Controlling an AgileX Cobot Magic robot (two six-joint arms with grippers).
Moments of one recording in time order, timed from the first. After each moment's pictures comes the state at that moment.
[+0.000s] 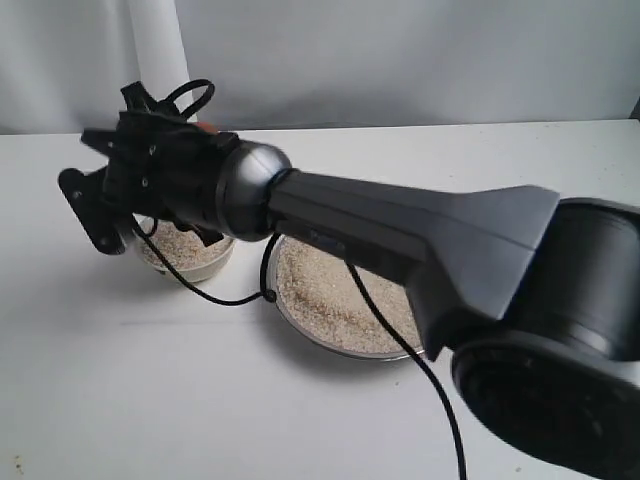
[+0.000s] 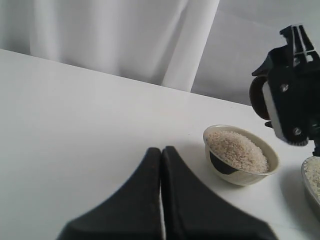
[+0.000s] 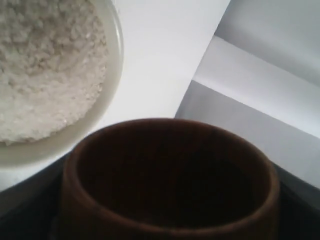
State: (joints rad) left arm 0.04 0.00 0.00 0.01 0.27 -0.25; right arm 0.96 2.40 -2.14 -0.85 0.78 -0.70
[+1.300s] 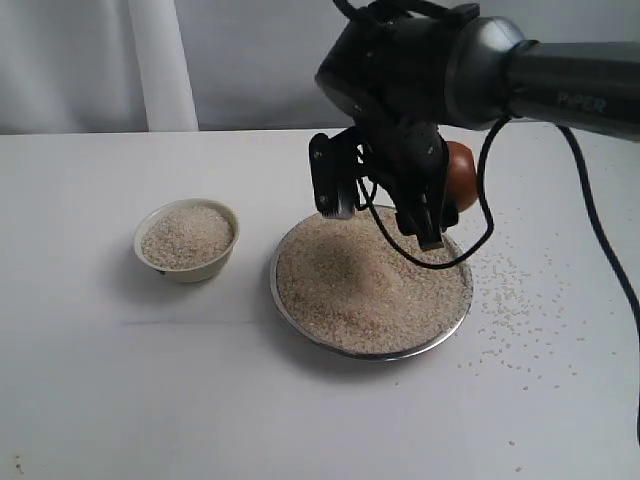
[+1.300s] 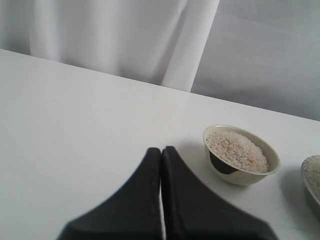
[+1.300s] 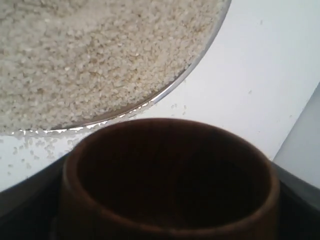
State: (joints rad) left arm 0.04 0.00 0.00 0.01 0.27 -0.25; right arm 0.67 2.07 -1.69 -0.60 1.22 -0.74
